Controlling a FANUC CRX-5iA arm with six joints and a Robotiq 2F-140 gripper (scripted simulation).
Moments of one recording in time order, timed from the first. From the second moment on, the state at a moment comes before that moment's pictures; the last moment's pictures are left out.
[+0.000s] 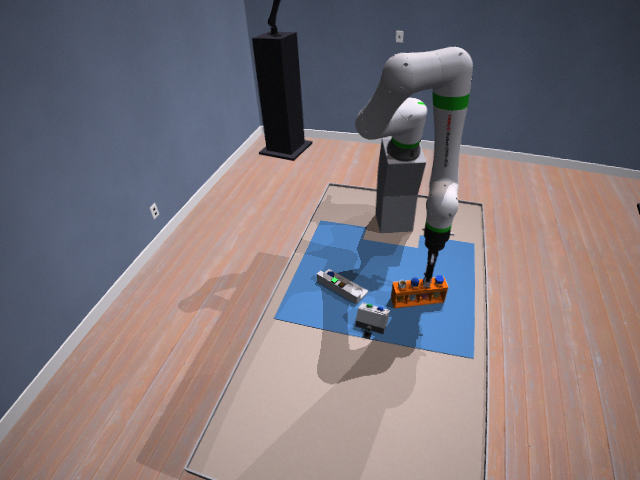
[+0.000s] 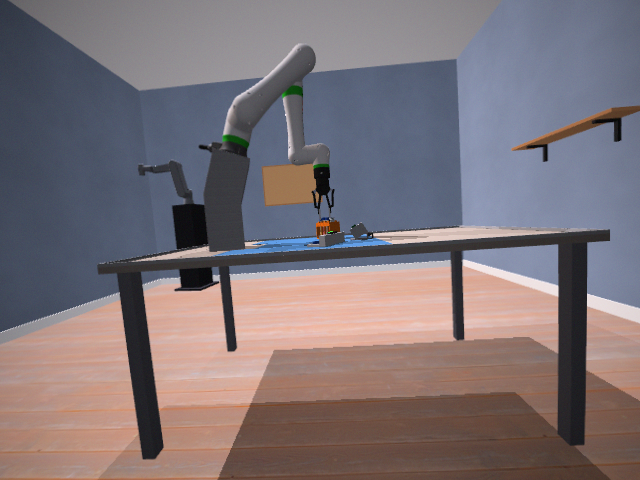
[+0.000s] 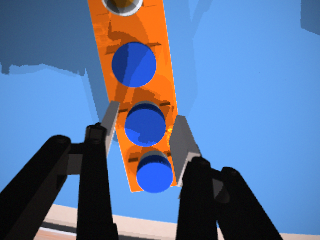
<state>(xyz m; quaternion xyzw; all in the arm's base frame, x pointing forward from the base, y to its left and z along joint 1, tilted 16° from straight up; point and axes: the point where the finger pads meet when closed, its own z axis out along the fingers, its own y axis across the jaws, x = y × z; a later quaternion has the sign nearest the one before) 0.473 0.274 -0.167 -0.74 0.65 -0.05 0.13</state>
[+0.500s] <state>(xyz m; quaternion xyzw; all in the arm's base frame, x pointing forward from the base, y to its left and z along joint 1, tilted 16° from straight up) 0.472 0.274 -0.167 -0.77 0.62 -0.06 0.13</state>
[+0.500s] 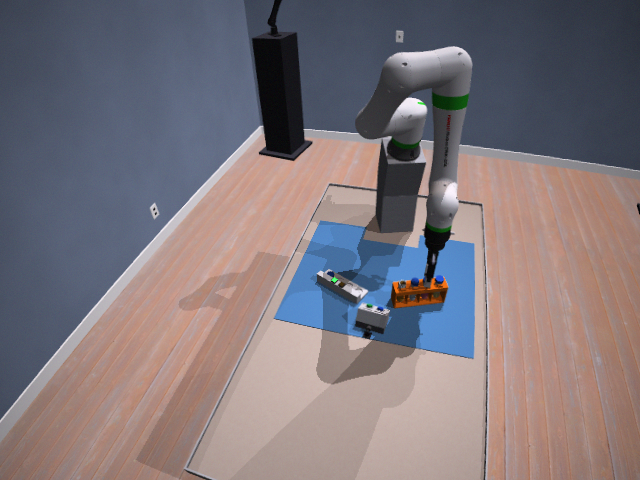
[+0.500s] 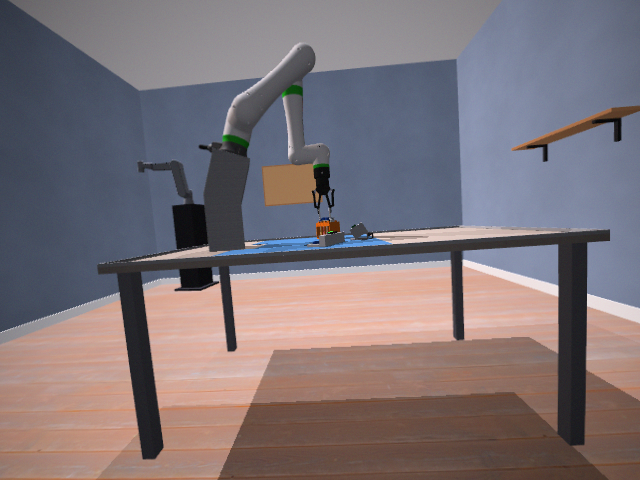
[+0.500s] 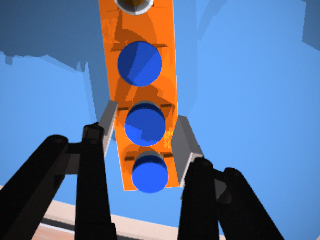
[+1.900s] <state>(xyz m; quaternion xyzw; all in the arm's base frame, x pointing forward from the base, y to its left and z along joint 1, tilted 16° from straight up) 0.472 0.273 -0.167 -0.95 0.27 -0.10 0.10</state>
